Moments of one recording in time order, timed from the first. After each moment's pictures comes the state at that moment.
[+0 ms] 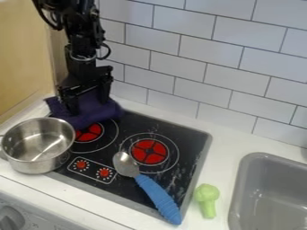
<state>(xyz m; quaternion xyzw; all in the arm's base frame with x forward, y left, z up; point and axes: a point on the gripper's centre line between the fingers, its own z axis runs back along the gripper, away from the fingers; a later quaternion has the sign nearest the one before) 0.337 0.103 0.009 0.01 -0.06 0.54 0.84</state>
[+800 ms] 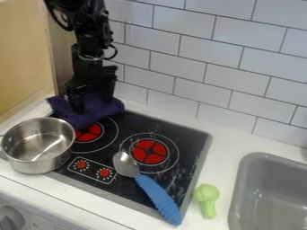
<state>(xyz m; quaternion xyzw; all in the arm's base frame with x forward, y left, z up) 0.339 0.061 0.005 0.02 -0.04 0.52 0.85</state>
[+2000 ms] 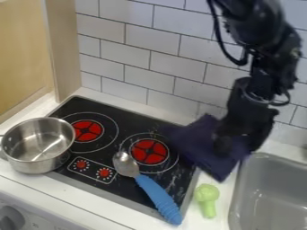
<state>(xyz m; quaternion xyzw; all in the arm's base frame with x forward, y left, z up) 0.337 -0.152 0.011 0.04 -0.06 0.37 0.93</state>
